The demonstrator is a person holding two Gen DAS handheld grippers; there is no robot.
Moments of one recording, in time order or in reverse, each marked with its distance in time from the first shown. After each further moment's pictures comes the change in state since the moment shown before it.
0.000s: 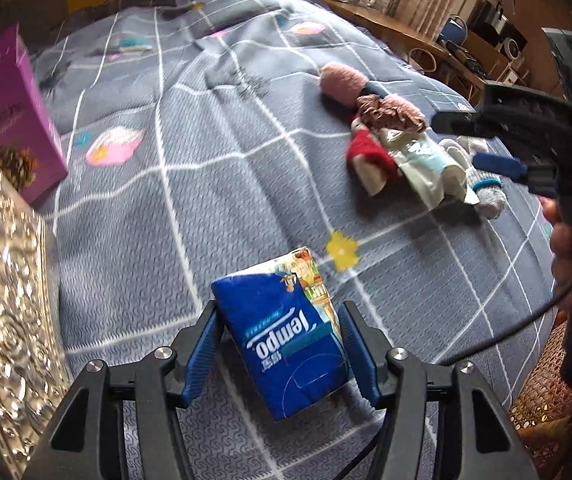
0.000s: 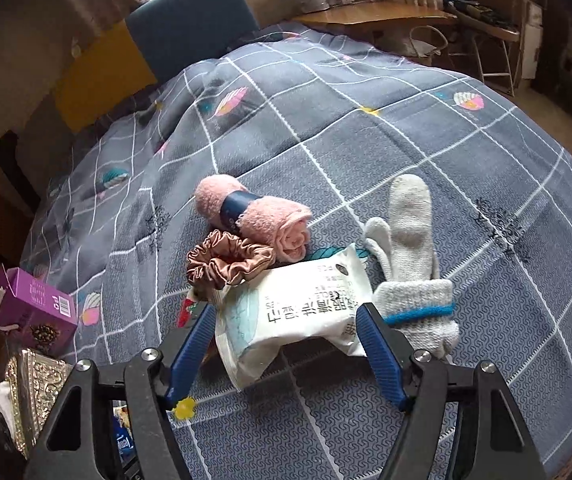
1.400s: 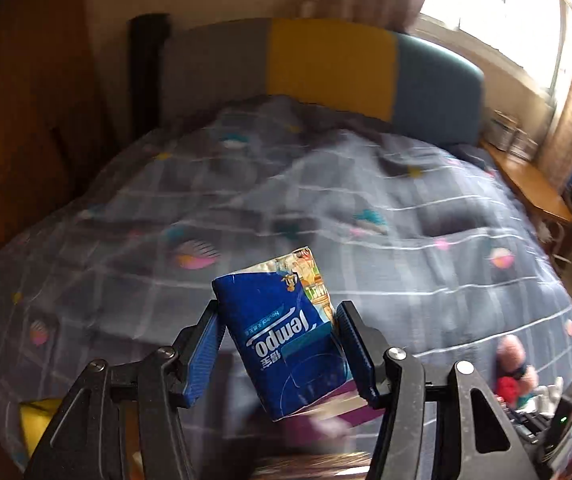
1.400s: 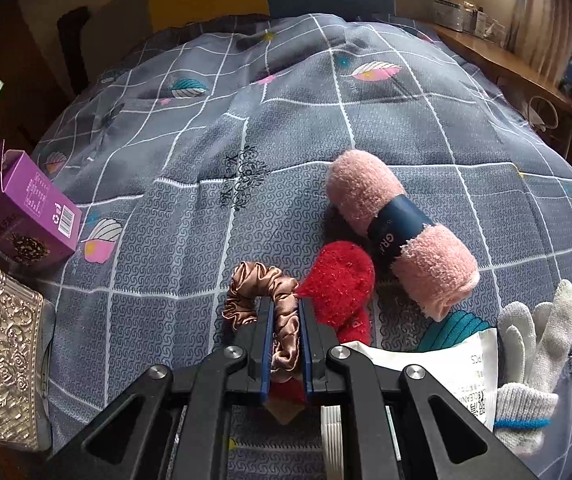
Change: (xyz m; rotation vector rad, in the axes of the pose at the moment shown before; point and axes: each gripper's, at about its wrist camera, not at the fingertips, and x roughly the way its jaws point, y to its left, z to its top) left arm -0.170 0.239 0.150 -0.351 -0.286 0.401; right arm 0.068 0.093 0.002 -0.418 0.094 0.049
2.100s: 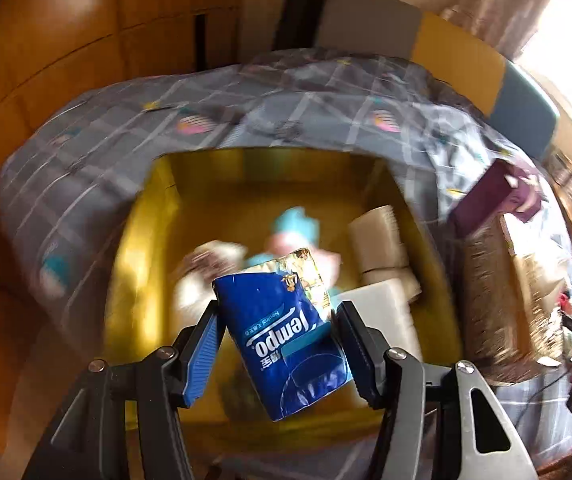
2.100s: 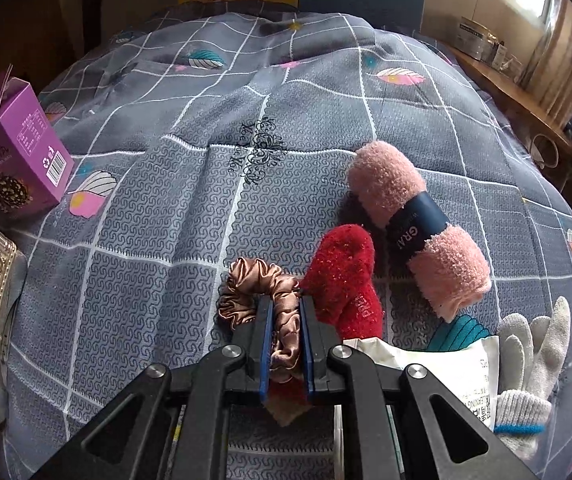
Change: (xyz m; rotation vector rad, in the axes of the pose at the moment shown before) left arm -0.091 0.218 -0.274 -0.317 0.080 0.115; right arm 0.012 0.021 -0.013 -0.145 0.005 -0.097
